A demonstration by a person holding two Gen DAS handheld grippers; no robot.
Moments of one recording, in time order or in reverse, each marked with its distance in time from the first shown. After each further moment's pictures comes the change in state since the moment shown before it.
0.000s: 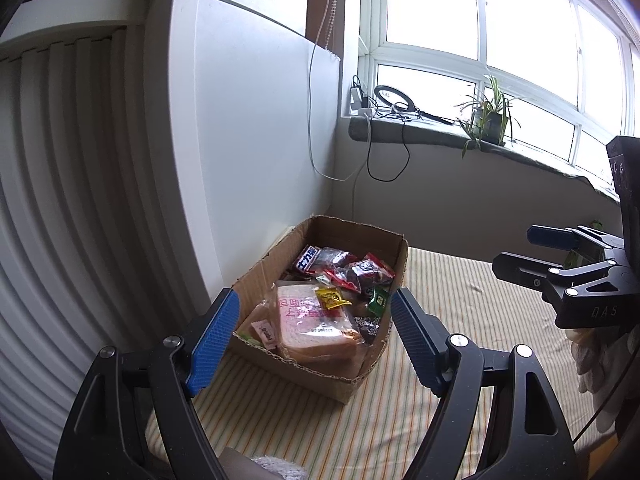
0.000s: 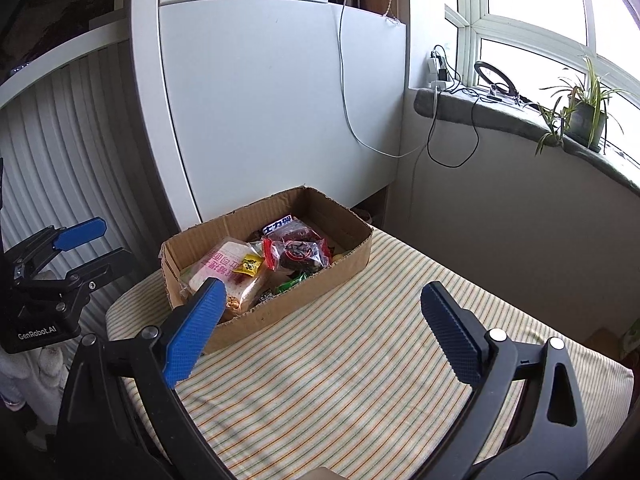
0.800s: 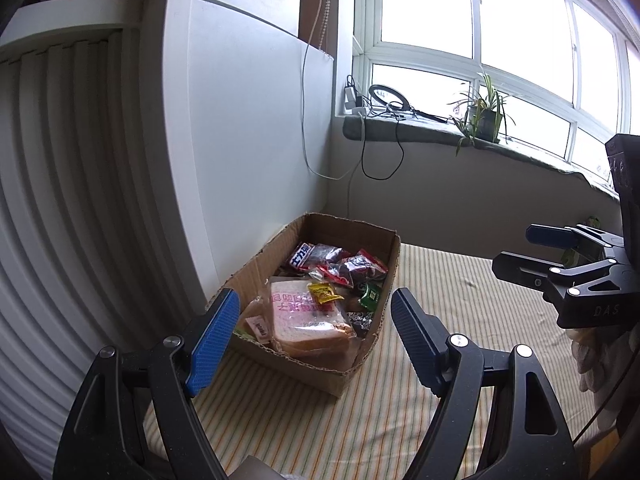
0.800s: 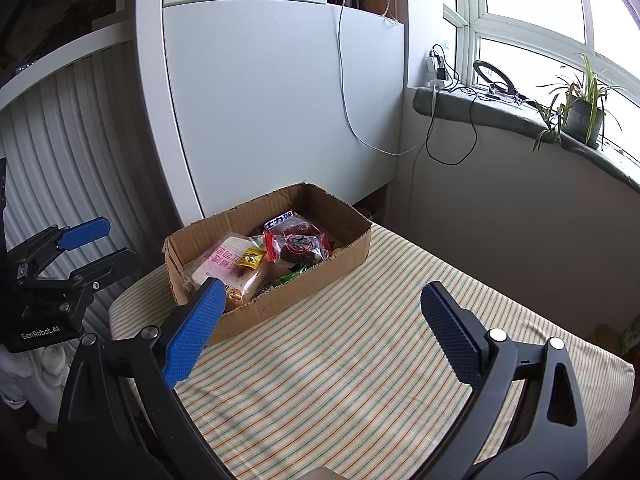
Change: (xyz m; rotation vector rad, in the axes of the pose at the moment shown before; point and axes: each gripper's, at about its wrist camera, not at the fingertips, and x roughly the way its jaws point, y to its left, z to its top) left arm -0.005 -0.006 -0.005 0.019 -0.008 -0.006; right arm -0.007 -0.002 -0.009 0.018 0.003 0.003
